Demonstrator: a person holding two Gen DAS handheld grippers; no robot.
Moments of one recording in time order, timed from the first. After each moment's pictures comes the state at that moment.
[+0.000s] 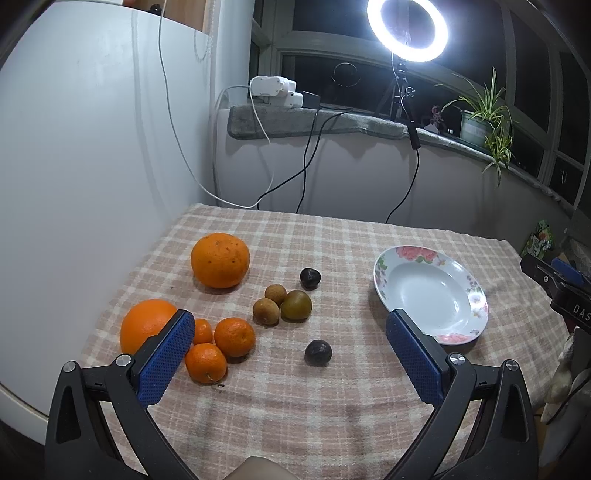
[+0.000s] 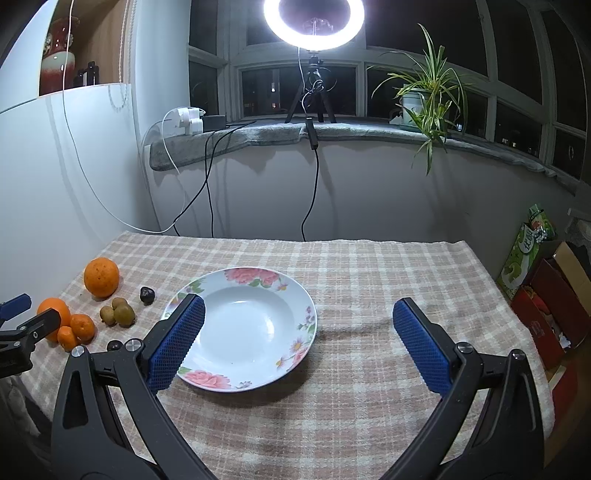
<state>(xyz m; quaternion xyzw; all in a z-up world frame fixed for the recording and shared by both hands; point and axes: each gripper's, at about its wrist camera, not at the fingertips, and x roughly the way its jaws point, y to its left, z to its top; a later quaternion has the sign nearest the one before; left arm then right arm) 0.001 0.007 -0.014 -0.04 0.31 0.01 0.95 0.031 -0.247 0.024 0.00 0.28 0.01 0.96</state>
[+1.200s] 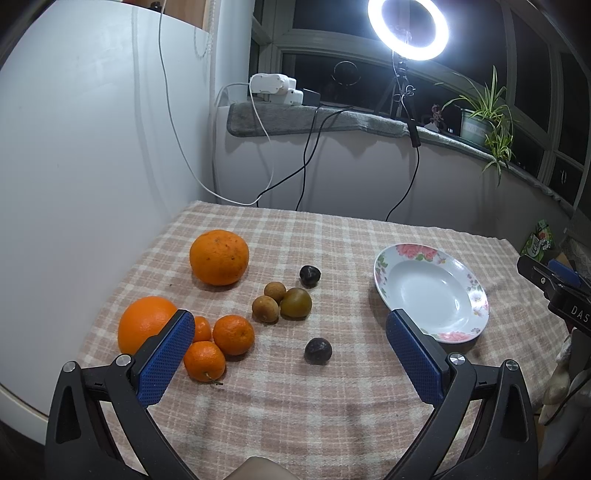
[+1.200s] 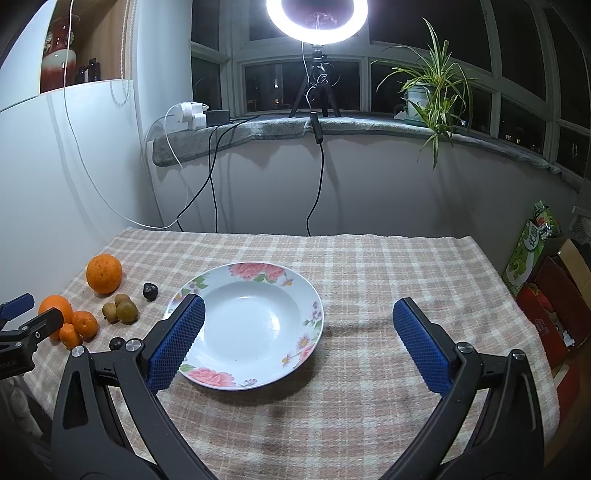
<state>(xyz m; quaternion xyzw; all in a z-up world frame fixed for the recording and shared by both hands) 0.002 0.007 -0.015 -0.04 0.31 0.00 0.95 0.031 -0.244 0.020 0.01 0.29 0.02 0.96</state>
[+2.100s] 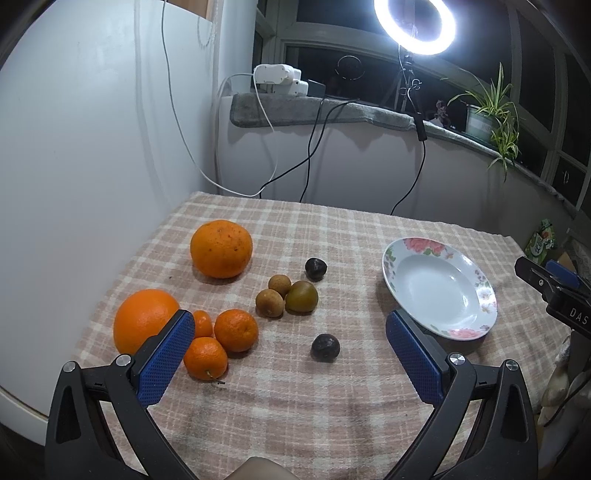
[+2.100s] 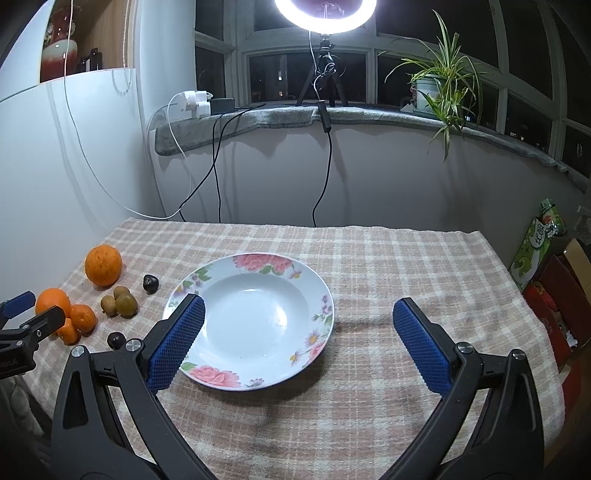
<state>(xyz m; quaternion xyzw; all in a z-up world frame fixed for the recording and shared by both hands) 0.012 0.016 -0.025 -0.04 0.32 0.01 0.94 0.041 -0.237 0.010 0.00 0.31 0.03 0.95</state>
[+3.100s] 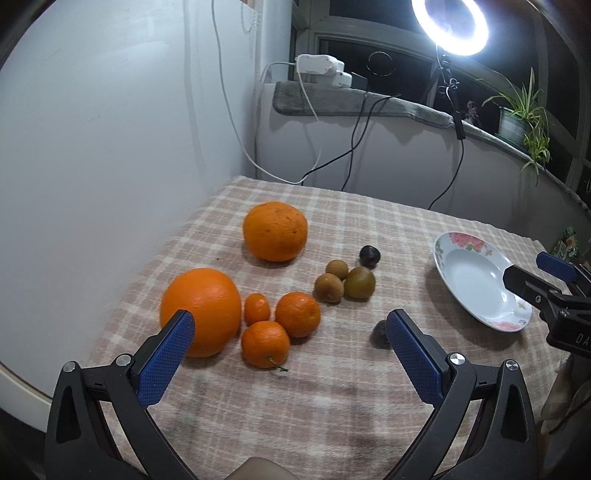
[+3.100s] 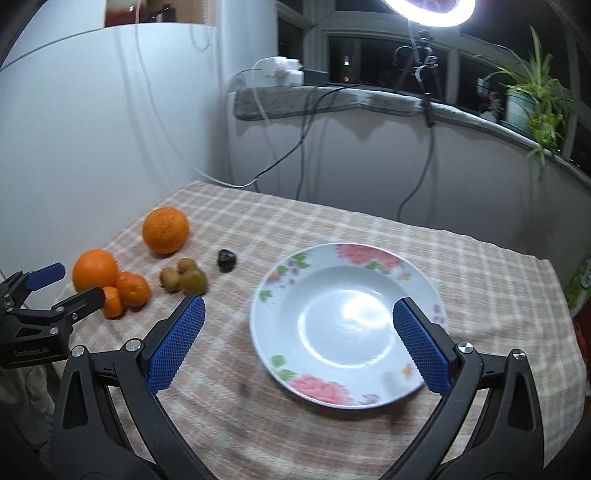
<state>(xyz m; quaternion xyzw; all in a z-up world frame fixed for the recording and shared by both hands) 0.004 0.056 -0.039 -0.05 0.34 0.06 0.94 0.058 -0.156 -0.004 -0.05 0.34 0.16 0.93</state>
